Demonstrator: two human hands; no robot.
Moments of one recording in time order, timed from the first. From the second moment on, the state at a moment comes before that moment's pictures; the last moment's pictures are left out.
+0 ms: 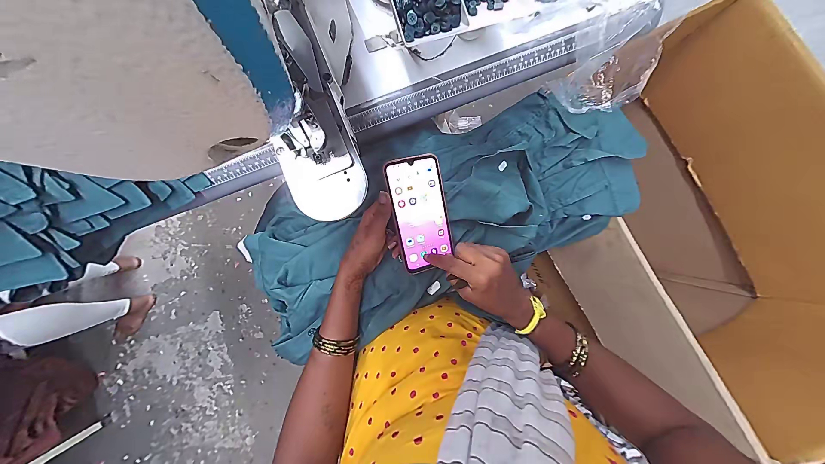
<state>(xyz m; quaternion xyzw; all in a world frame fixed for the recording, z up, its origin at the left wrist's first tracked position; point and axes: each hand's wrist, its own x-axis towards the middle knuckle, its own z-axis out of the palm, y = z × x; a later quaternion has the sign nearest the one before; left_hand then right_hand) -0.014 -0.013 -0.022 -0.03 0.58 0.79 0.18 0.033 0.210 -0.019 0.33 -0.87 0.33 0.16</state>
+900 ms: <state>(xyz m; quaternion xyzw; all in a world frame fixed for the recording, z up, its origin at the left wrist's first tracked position) -0.013 -0.011 -0.018 -0.04 0.59 0.79 0.17 0.025 0.213 -0.016 0.31 -0.87 0.33 0.16</state>
